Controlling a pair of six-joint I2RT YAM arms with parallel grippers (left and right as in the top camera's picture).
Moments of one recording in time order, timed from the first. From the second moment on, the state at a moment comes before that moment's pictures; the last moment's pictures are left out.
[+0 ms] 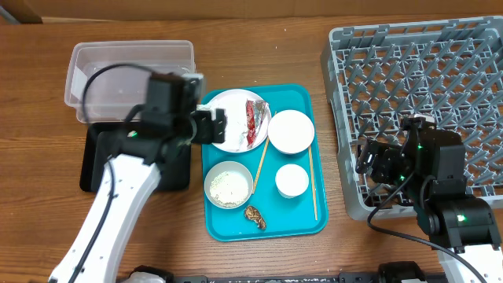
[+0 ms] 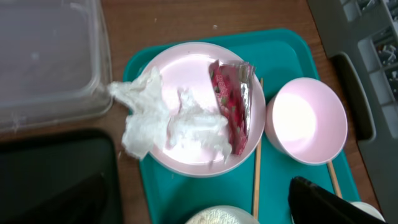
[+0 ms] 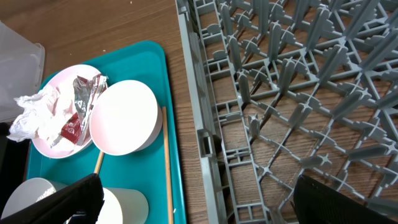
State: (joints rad) left arm -0.27 1.39 1.19 -0.71 0.10 -0.19; right arm 0.08 0.87 0.89 -0.82 -0.09 0.31
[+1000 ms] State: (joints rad) left arm -0.41 1.92 1.22 -0.51 0.00 -0.15; right arm 0.08 0.87 0.89 -0.83 -0.09 0.31
